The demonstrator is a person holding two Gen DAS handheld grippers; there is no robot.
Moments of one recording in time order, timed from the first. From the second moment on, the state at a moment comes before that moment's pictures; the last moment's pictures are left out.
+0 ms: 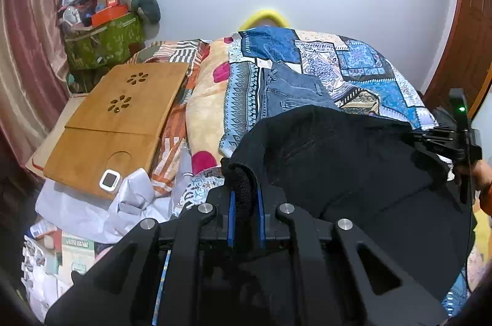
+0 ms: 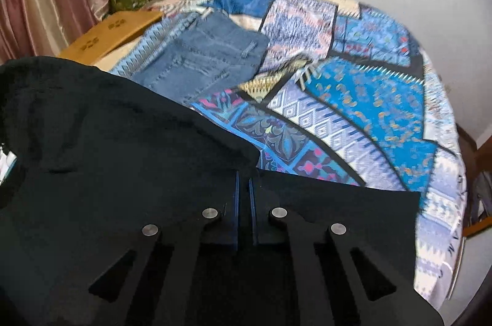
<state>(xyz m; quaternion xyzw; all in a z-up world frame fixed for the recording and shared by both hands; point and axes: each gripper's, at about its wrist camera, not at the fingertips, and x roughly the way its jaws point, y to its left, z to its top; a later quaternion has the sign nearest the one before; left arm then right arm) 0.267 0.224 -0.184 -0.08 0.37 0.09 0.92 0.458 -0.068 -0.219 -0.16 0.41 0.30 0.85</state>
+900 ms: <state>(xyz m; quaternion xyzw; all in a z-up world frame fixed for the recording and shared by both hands) 0.135 0.234 -0.207 -0.14 0.41 0.12 0.89 0.253 -0.141 -0.172 -0.05 0.35 0.31 0.88</state>
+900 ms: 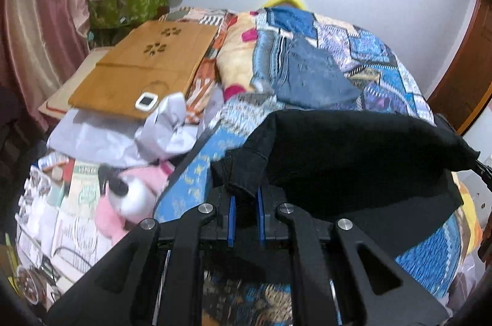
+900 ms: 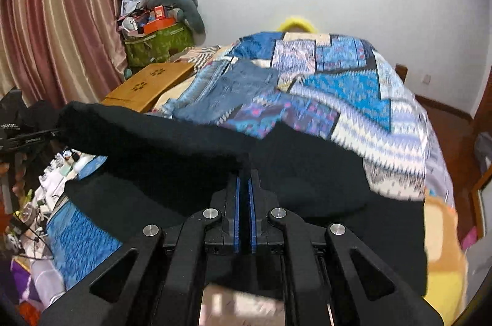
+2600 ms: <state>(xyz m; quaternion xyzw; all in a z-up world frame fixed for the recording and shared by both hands) 0.271 0.177 -0.178 -0.06 0.42 0.10 0.90 0.366 -0.119 -0.180 -0.08 0.44 0.29 0.85</state>
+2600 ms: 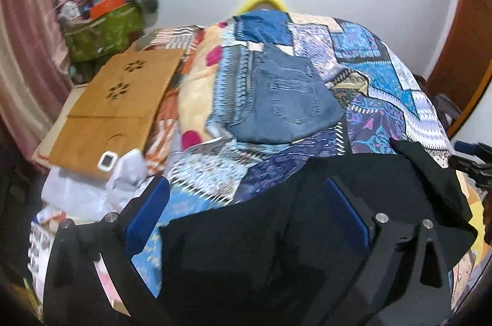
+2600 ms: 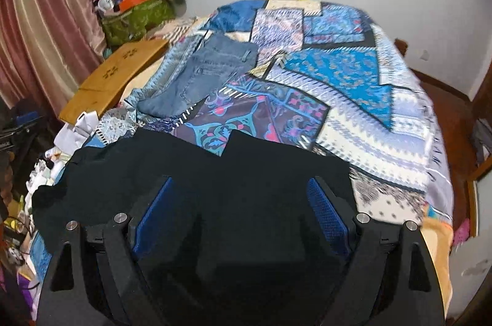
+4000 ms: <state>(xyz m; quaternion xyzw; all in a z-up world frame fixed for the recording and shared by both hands) 0.320 -0.031 -0.217 0.04 0.51 -0.10 0.85 0.369 -0.233 -0.095 -0.04 0.35 0.24 0.90</state>
